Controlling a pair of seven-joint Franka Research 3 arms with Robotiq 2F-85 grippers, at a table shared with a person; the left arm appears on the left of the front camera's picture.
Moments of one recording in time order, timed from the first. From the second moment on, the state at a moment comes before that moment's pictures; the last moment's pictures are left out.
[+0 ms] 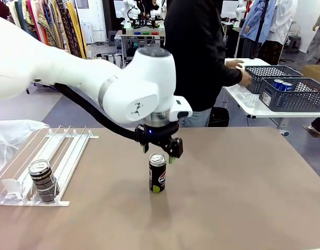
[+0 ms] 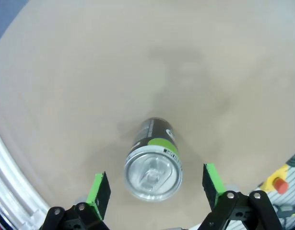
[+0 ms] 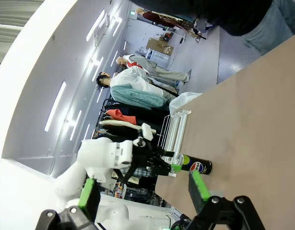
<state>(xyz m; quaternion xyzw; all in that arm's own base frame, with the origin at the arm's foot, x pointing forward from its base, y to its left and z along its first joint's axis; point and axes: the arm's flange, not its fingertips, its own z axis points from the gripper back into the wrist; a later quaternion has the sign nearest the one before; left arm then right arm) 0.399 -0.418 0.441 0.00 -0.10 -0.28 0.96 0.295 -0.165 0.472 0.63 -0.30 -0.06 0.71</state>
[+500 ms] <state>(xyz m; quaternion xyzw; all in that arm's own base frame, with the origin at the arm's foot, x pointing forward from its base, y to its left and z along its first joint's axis) 0.365 -0.277 0.584 -0.13 -0.13 -0.23 0.96 0.295 -0.165 0.472 0.63 -0.30 -0.06 0.71</state>
